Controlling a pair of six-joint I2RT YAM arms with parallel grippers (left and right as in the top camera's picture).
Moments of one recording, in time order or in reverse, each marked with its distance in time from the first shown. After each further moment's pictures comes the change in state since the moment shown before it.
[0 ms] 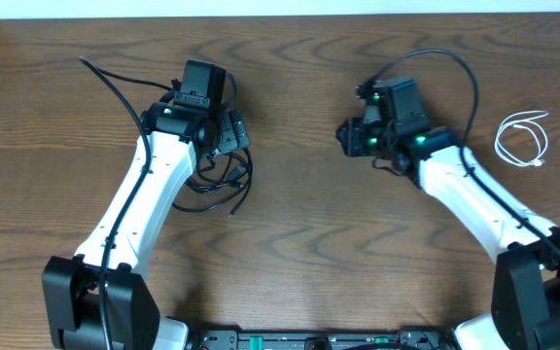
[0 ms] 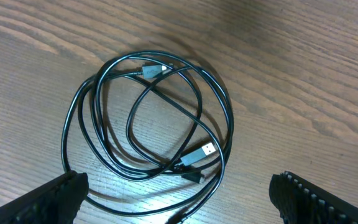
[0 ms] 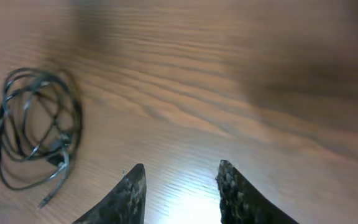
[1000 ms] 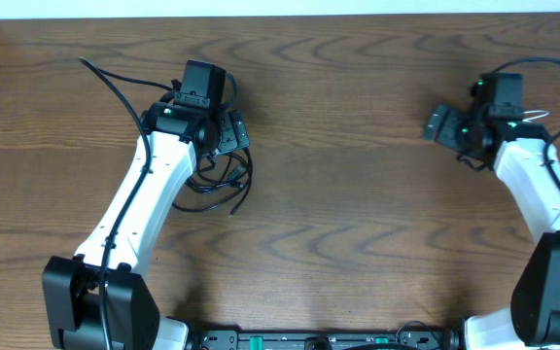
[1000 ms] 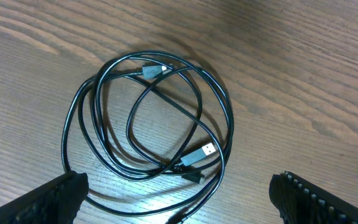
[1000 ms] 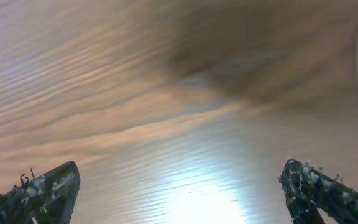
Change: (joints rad) left arm 0.000 0.000 0.000 0.000 0.000 0.000; right arm -0.423 -0.015 0.000 -0.200 0.123 0.034
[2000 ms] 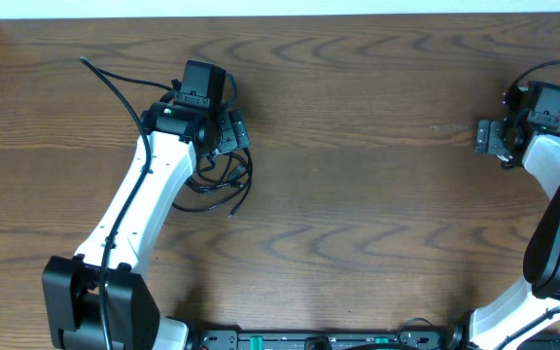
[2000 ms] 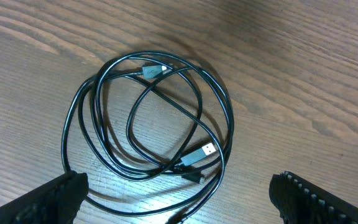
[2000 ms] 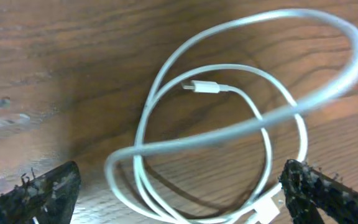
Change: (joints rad) left arm 0.000 0.000 0.000 0.000 0.000 0.000; right arm -0.256 0.216 -0.001 0.258 0.272 -0.544
